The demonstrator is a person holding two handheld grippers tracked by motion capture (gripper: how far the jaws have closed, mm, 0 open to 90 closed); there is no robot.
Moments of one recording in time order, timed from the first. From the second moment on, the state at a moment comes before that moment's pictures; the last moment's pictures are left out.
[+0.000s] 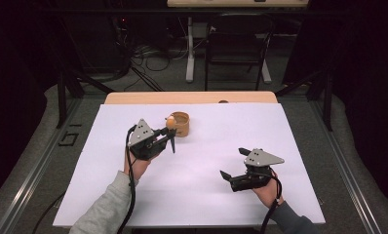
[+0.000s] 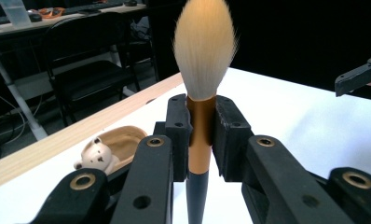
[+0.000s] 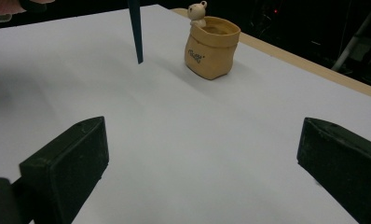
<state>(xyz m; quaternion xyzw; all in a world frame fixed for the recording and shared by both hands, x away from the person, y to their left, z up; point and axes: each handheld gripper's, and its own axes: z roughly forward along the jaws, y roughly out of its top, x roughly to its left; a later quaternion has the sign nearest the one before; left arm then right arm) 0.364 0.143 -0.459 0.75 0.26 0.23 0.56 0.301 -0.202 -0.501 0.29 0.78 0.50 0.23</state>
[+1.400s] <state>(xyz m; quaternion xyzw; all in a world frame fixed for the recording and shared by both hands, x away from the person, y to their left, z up) 0.408 0.132 -0.416 0.74 0.26 0.25 0.57 0.302 -0.206 -0.501 0.30 0.77 0.51 0.24</state>
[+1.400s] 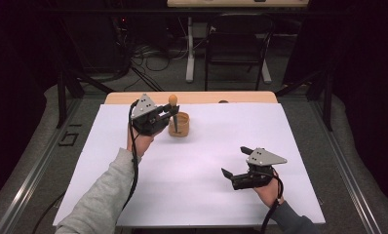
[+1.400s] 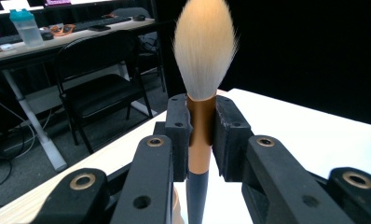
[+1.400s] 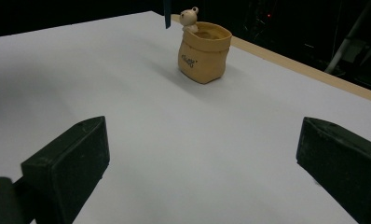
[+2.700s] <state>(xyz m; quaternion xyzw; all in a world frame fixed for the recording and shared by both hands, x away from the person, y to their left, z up) 0.433 0.122 -0.408 0.73 0.27 0.27 0.57 0.303 -0.205 -0.502 0.30 0.78 0.51 0.22</state>
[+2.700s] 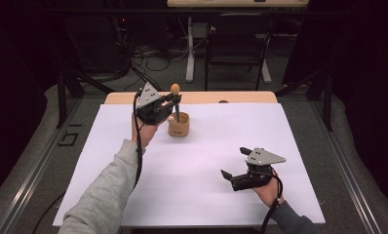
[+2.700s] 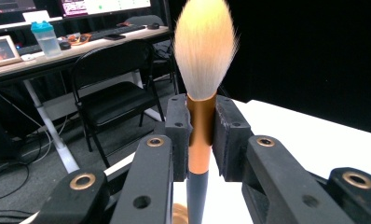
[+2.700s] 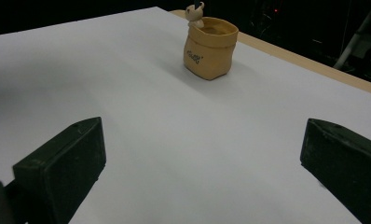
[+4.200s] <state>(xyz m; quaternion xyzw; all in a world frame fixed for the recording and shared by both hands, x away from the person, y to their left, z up) 0.470 0.114 -0.443 0.73 0.30 0.28 0.54 0.304 -0.203 -0.503 0.30 0.79 0.49 0.22</state>
